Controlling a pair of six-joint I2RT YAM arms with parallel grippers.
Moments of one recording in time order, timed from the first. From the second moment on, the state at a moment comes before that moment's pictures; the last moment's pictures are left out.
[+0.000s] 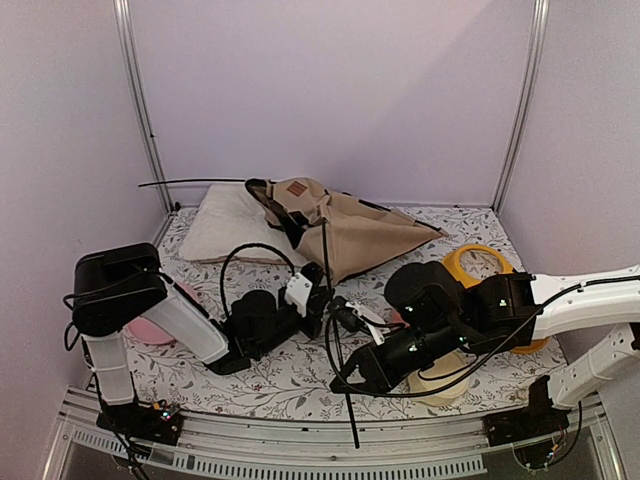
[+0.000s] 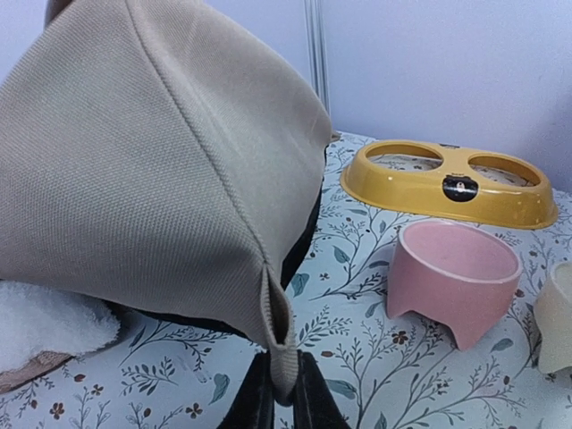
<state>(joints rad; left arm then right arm) -1.07 1.93 0.65 1.21 -0.33 0.05 1.35 1.34 1.04 -0.40 -0.28 0.80</state>
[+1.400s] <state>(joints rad) -1.59 1.55 0.66 0.23 -1.05 -0.58 1.24 1.42 0.81 -0.02 -0.46 0.74</state>
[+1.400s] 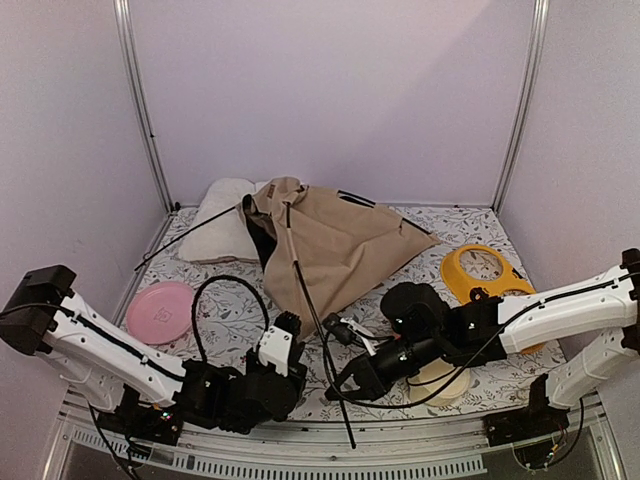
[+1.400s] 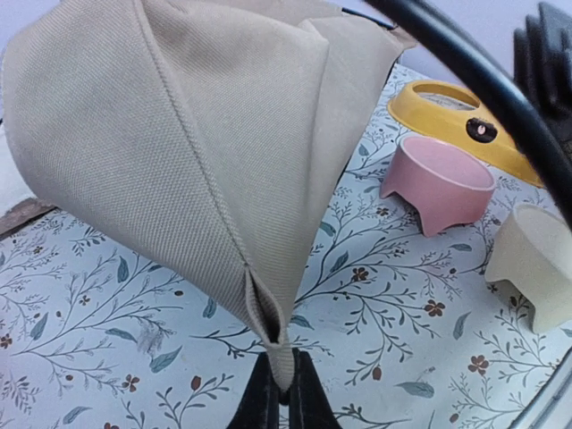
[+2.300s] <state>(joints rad) -1.57 1.15 0.29 0.70 -0.84 -0.30 1.14 1.64 1.13 0.18 -0.50 0.77</state>
